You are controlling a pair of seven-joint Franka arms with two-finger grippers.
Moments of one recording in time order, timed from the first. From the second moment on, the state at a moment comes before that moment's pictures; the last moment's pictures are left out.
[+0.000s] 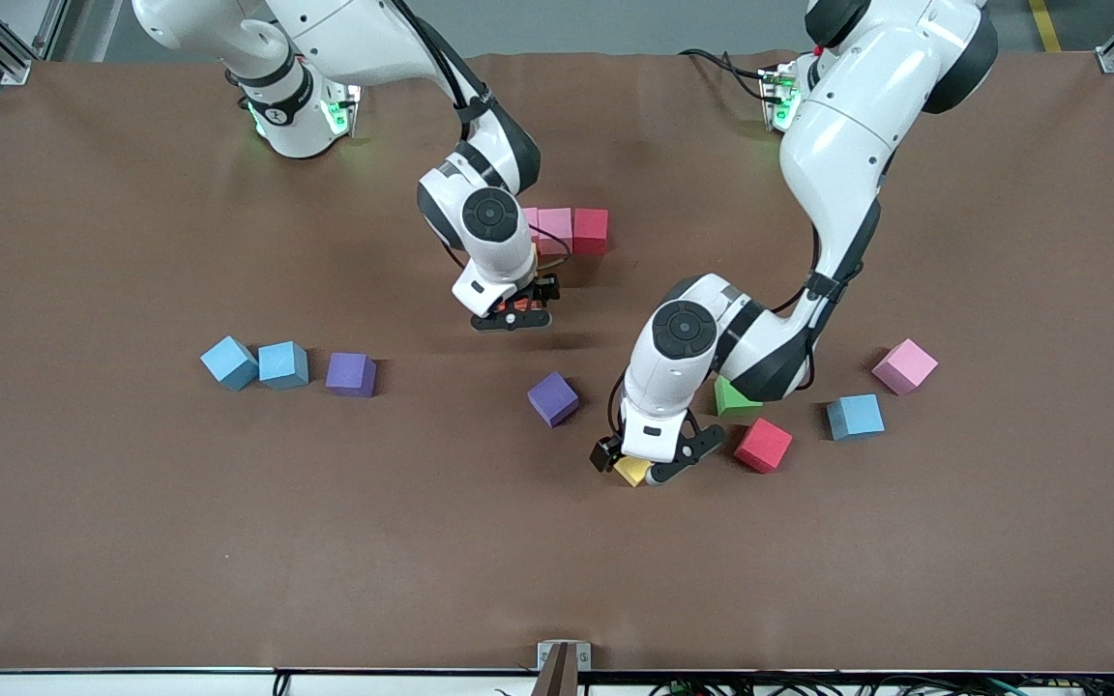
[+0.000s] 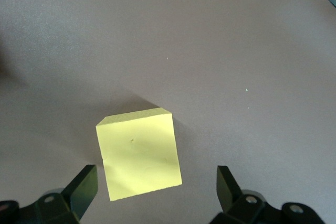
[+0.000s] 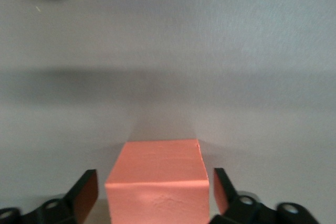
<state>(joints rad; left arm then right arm) -0.37 0.87 -0.28 -1.33 0.33 2.39 -1.34 0.81 0.54 -0.02 -1.89 0.14 2.39 0.66</state>
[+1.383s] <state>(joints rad) -0.34 0.90 -0.27 -1.33 0.26 2.39 -1.34 0.69 0.76 -0.02 -1.39 0.14 2.19 0.28</state>
